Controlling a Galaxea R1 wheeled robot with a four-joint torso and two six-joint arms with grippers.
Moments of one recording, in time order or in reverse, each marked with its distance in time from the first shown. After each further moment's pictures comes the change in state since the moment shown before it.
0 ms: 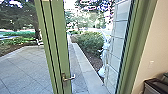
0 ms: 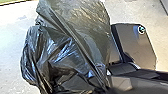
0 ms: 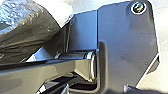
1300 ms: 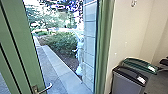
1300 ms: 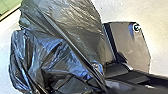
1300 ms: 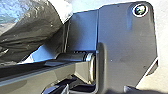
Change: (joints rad) left arm -0.044 0.100 -0.079 0.000 0.094 0.000; right arm 0.029 0.082 -0.114 -0.005 -0.043 -0.012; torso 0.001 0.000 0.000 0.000
